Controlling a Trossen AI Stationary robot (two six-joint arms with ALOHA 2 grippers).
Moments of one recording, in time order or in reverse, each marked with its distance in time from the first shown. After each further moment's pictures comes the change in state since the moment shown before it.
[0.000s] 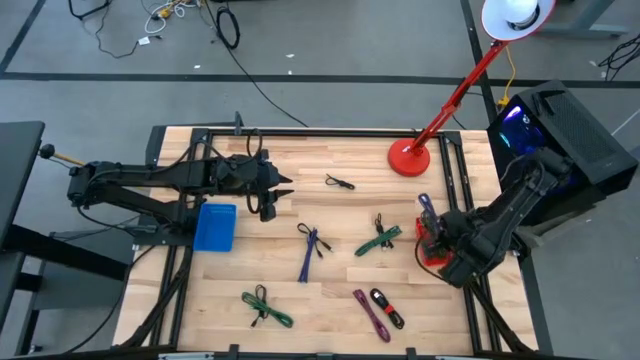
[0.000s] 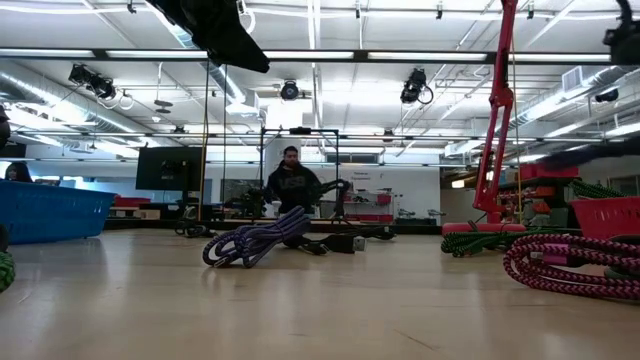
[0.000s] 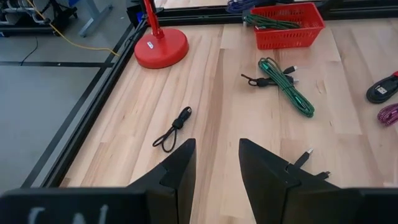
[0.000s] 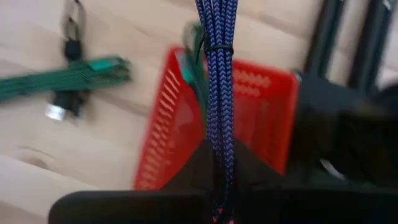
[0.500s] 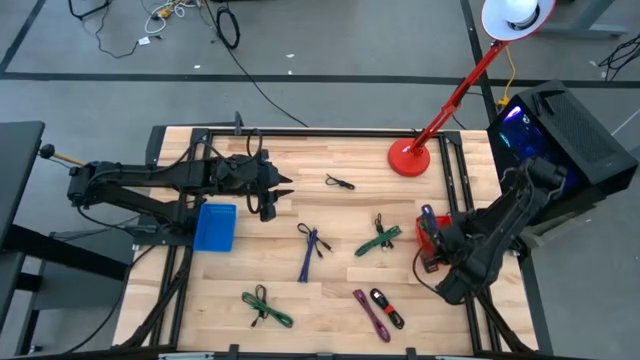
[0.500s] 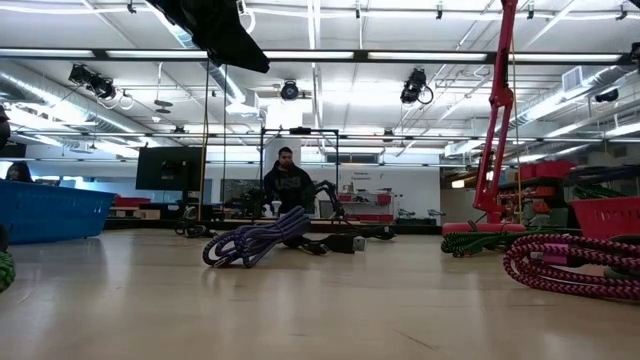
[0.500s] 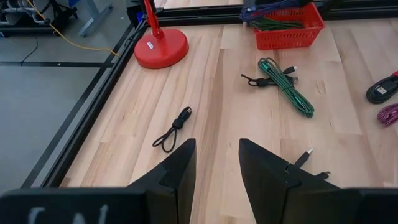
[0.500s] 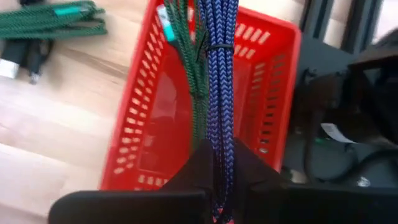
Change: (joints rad) left arm 0.000 0.000 0.000 0.001 0.000 0.000; right arm 0.077 0.165 0.000 0.070 -0.095 0.049
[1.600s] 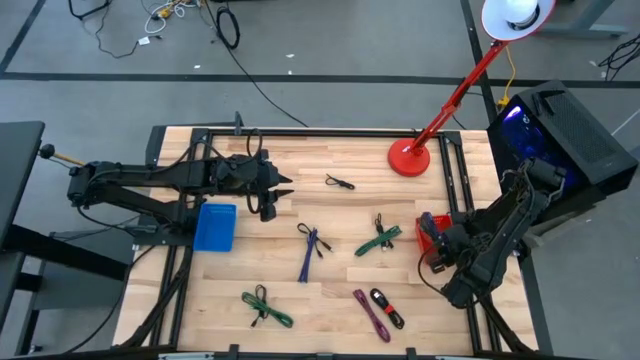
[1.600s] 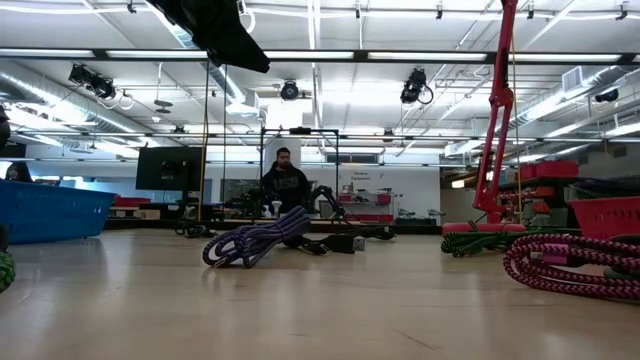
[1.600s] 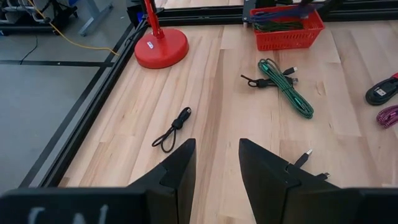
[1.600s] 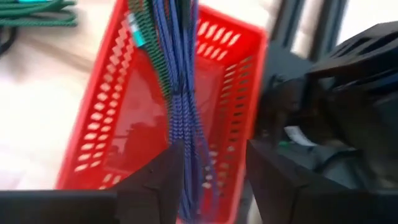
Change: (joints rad) left arm 0.000 0.000 0.000 0.001 0.000 -0.009; right arm 0.054 0.014 0.000 -0.085 -0.029 0.009
